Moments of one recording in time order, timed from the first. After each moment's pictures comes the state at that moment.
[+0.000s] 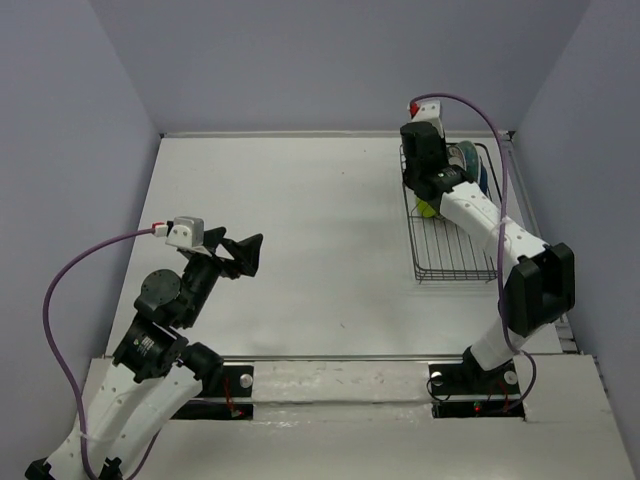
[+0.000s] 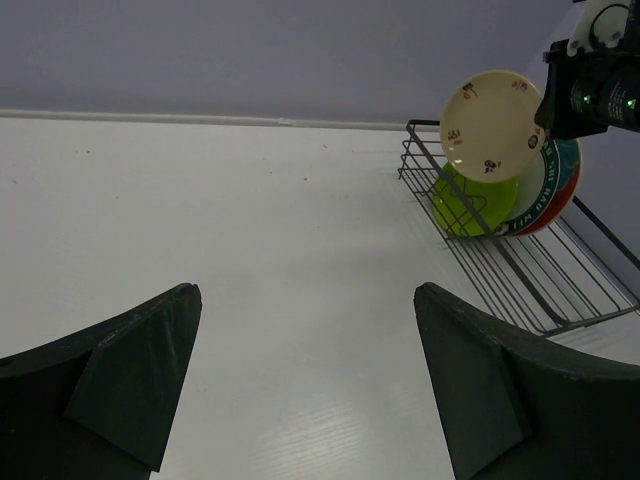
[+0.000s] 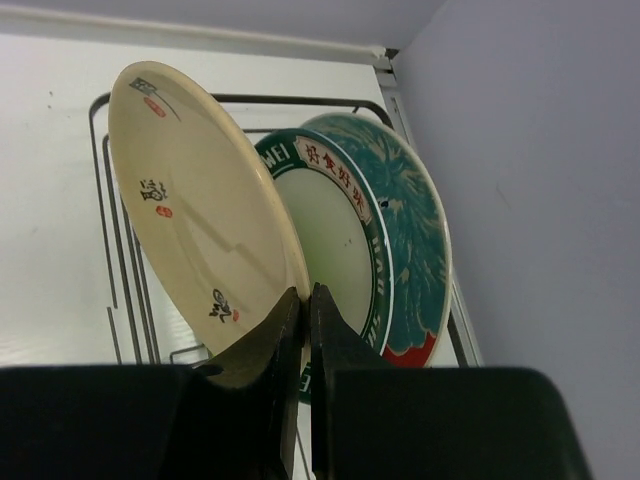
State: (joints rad) left arm -0.57 0.38 0.65 -0.23 -0.20 -0.28; right arm 0.43 1.63 1.46 -0.28 0.86 -0.09
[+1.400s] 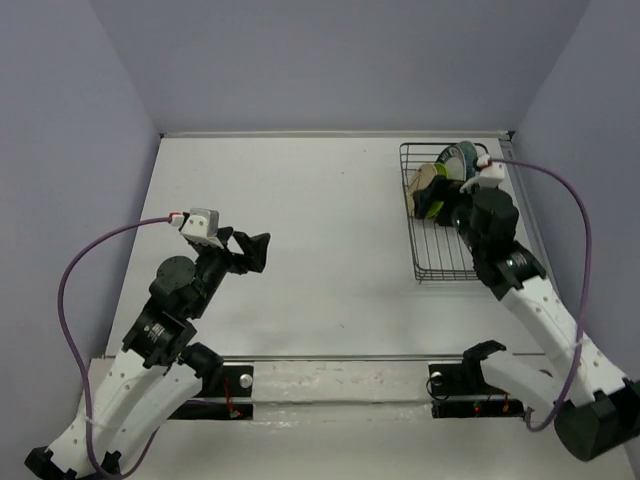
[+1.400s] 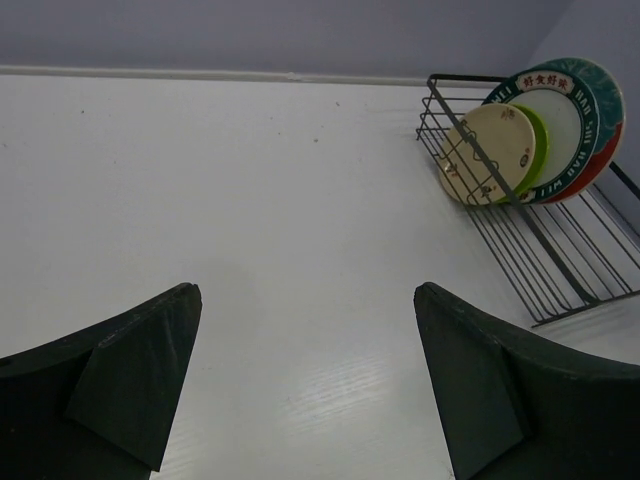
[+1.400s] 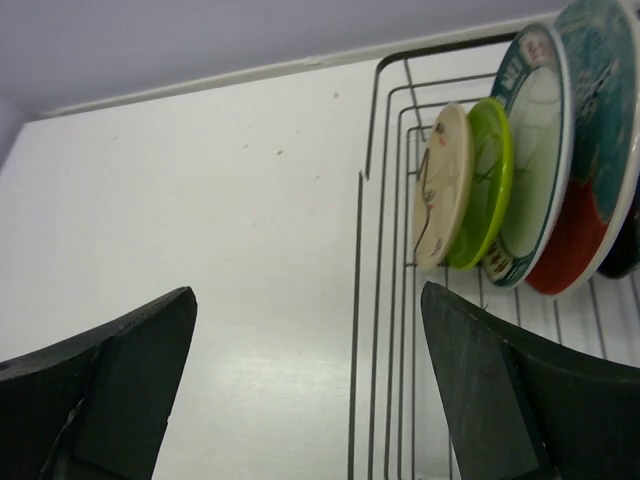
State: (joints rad) left arm -0.57 0.46 0.65 -0.23 -0.20 -0.28; right arm 0.35 0.99 0.95 -0.19 0.22 0.34
